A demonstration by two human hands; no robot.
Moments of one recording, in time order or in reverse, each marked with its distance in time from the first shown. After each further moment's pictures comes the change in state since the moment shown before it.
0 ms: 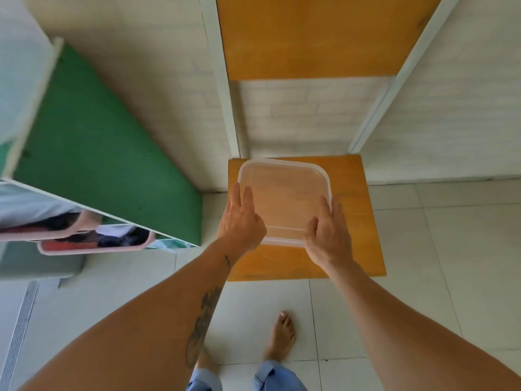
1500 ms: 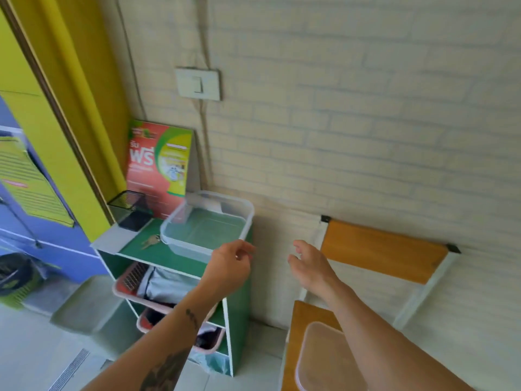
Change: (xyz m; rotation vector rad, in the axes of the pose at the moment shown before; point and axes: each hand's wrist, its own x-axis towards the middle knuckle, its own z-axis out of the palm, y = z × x) left_hand -0.151 -0.060 -0.326 -0.596 0.573 -0.028; right_hand -0.040 -0.324 -0.203 0.261 -0.286 -0.431
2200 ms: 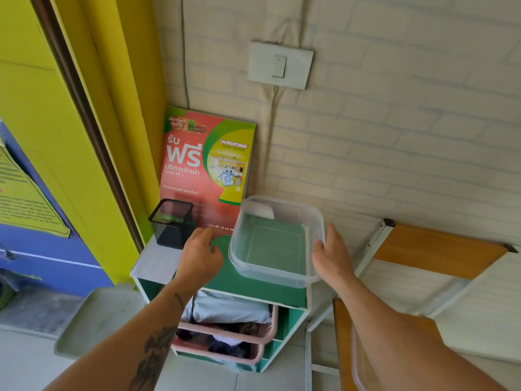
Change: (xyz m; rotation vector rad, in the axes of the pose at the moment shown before) left_hand 0.161 -0.181 -0.180 0.171 0.030 0.118; right_hand 0.091 -0.131 0.136 -0.017 0.357 0.208
